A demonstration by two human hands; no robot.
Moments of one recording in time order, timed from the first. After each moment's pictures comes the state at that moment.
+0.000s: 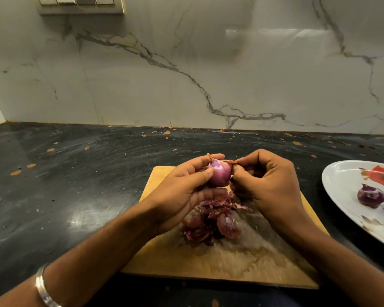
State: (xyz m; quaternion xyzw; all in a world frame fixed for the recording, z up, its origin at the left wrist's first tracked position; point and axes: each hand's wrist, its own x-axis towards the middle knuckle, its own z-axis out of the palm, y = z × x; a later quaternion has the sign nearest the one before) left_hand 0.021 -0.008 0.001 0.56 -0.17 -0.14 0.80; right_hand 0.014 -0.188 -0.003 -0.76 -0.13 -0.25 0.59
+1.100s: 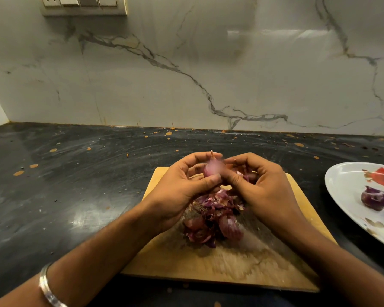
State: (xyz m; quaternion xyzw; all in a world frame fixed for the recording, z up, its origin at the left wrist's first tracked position) left_hand 0.026 -0.002 -0.002 0.56 -0.17 -0.10 0.80; right_hand 0.016 -0.183 -0.005 -0.78 -0.18 -0.19 0.57
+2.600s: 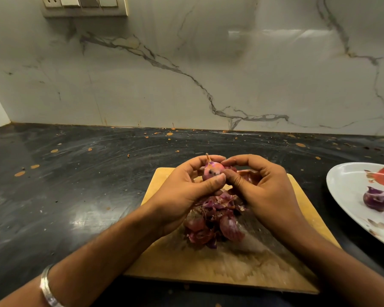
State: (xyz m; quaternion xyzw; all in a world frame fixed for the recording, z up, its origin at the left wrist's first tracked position) left_hand 0.026 -0.005 -0.005 0.56 -0.19 -0.11 0.80; right_hand 0.014 -0.181 -0.005 -0.78 -0.17 -0.20 0.58
